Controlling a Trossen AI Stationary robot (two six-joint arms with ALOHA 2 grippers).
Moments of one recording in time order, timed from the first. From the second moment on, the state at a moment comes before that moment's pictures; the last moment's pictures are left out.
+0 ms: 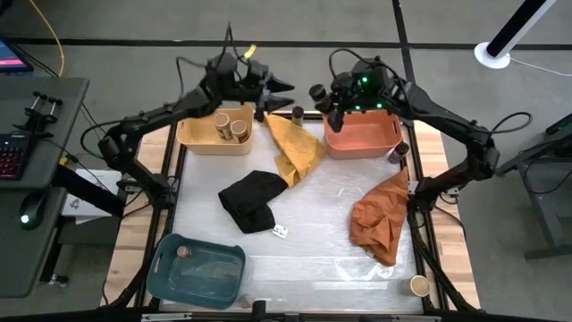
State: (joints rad) left arm 0.63 1.57 1.35 0.21 0.63 -0.17; right arm -0.54 1.44 1.55 -0.63 -0.18 -0.07
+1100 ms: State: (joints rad) left arm 0.48 1.57 1.14 0.65 0.44 -0.31; right arm -0.41 1.45 1.29 0.08 -0.29 0.17
